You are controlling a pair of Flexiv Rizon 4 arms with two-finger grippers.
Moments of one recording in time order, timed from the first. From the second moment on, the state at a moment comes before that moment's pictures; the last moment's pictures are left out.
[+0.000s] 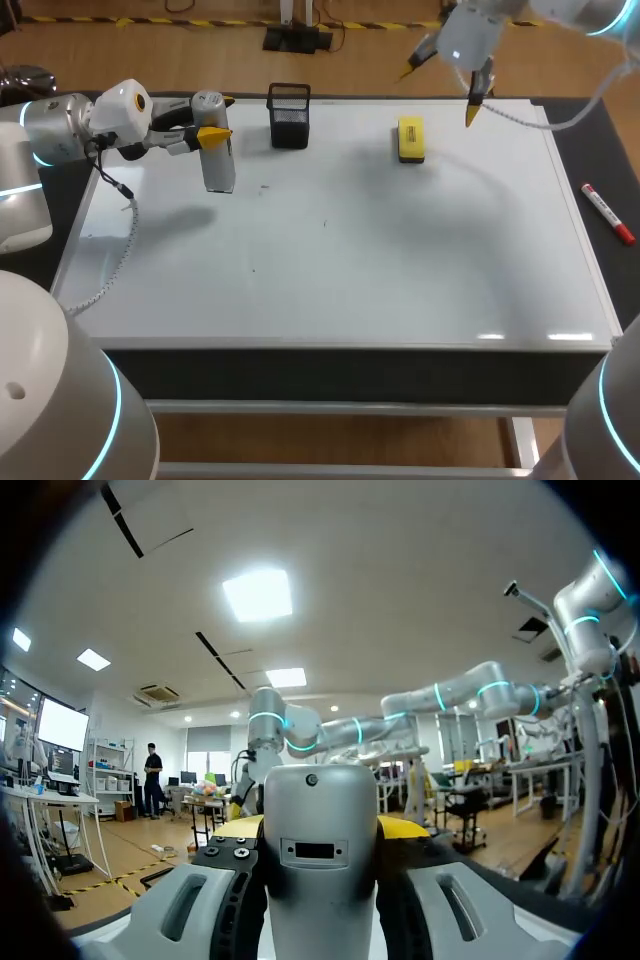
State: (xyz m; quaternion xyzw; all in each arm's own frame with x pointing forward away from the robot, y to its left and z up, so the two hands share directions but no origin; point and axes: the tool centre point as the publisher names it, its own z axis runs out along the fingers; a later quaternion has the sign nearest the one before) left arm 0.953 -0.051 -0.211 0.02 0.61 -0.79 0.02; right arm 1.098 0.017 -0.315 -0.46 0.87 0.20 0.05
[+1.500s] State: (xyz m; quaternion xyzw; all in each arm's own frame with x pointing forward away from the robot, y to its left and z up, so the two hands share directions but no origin) left arm 0.956 -0.062 -0.205 0.02 0.60 -0.80 0.01; right arm 1.106 -0.020 -0.224 -0.21 0.94 0.27 -0.01
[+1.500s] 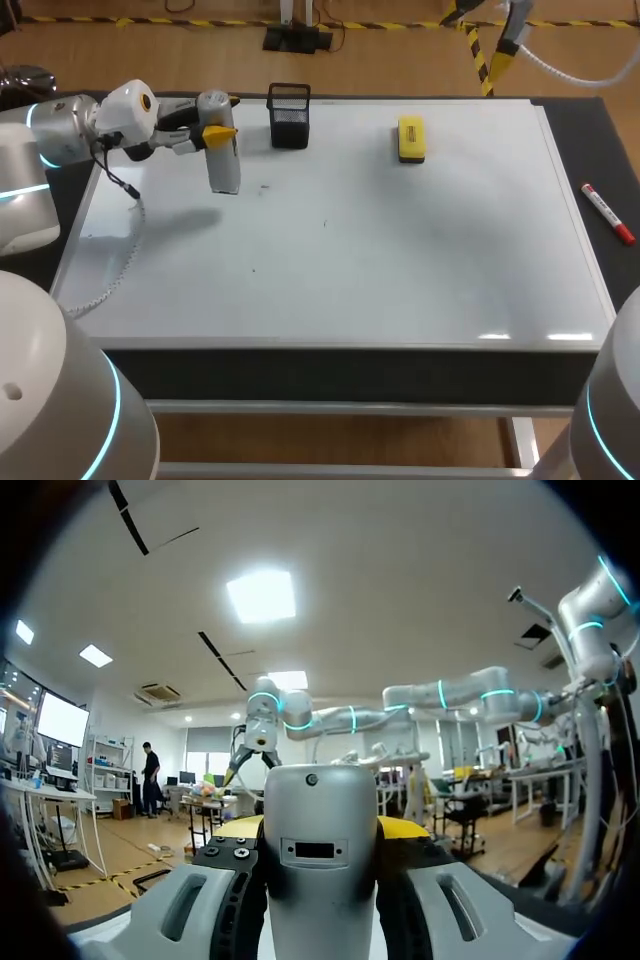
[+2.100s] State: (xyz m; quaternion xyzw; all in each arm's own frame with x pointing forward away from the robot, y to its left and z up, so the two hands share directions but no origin) left arm 1.033 -0.098 -0.131 0.04 0.60 -0.80 -0.01; right arm 1.106 -0.020 -0.225 -0.21 0.94 0.27 -0.01
